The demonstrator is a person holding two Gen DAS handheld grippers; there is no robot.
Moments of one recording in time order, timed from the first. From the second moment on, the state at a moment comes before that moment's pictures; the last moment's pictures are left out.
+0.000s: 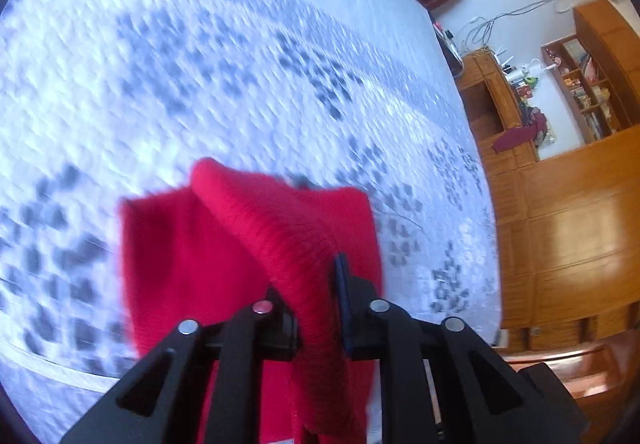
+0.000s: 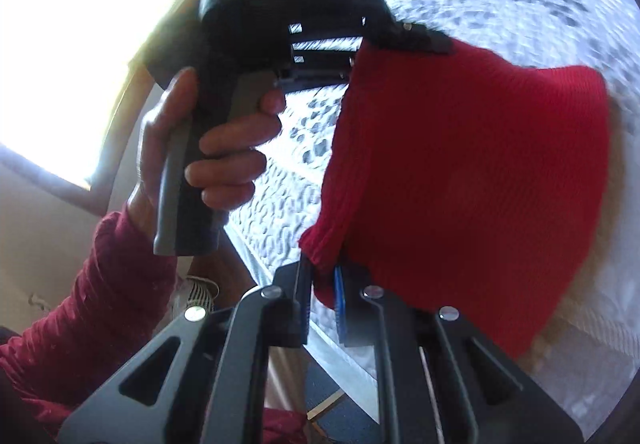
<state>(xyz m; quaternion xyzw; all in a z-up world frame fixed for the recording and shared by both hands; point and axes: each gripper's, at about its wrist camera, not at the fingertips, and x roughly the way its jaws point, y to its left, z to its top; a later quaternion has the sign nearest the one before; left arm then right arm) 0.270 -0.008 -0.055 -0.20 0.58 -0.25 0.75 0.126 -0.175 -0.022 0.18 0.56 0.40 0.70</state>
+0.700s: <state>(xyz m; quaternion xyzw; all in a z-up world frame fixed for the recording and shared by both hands) 0.218 0.055 -0.099 -0.16 0.63 -0.18 0.74 0.130 -0.198 -0.060 0.18 0.58 0.37 0.70</state>
